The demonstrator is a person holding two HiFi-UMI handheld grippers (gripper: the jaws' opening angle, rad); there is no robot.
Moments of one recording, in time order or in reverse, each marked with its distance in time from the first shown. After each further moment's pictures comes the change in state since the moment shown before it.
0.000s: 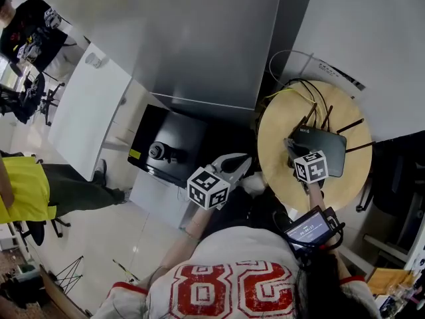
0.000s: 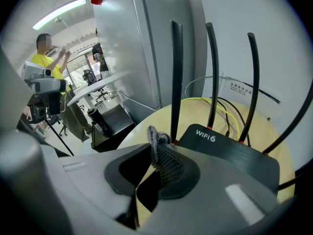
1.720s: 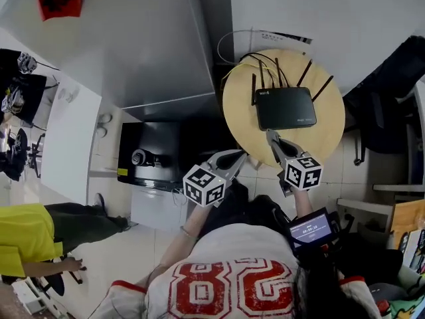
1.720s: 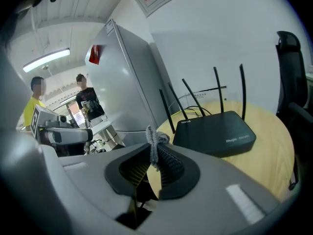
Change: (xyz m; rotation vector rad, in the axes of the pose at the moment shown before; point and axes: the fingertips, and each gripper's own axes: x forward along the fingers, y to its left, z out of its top) left arm -0.010 -0.109 -0.050 0.107 0.097 -0.230; right arm -0.138 0.074 -0.043 0.407 -0.473 -0.105
